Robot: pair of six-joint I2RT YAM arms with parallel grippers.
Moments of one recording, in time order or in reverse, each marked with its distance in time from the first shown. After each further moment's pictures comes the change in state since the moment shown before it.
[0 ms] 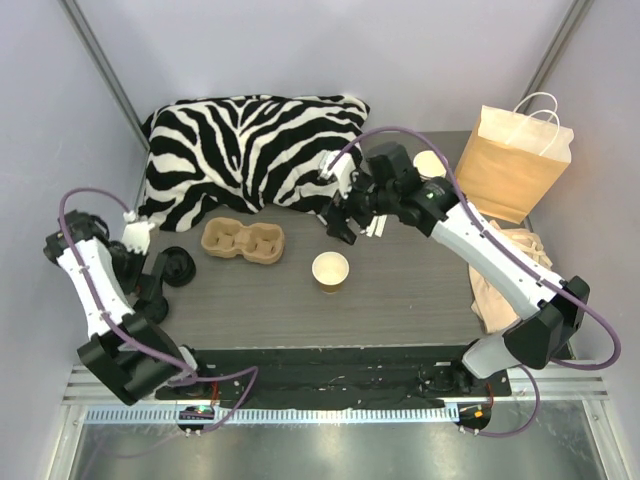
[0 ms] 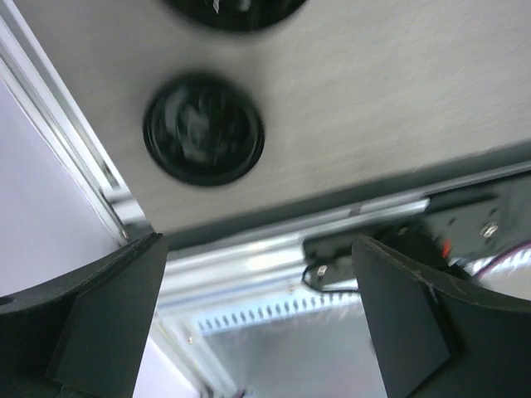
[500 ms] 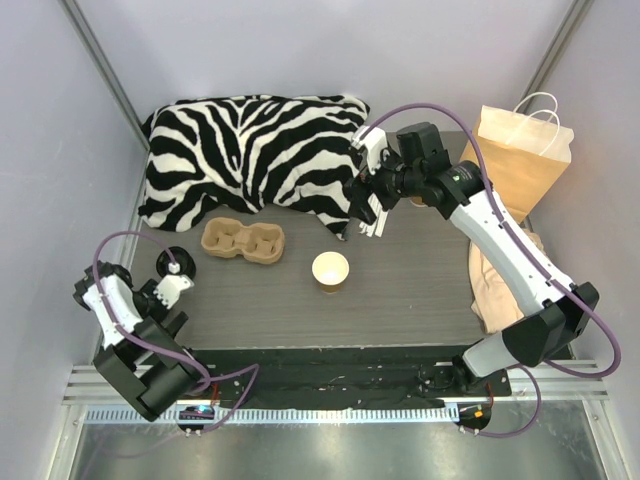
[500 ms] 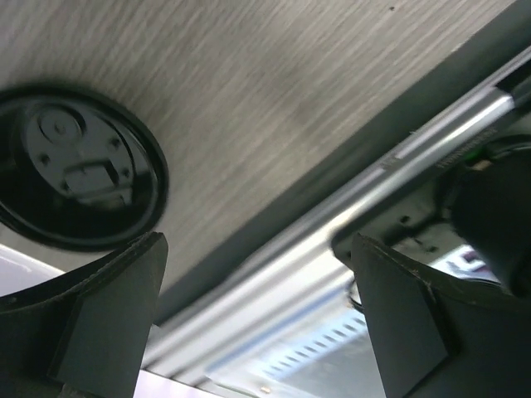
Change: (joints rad) left arm 0.151 -0.110 -0.446 0.102 -0.029 0.632; right arm -0.178 0.001 0.081 -0.094 -0.036 0.072
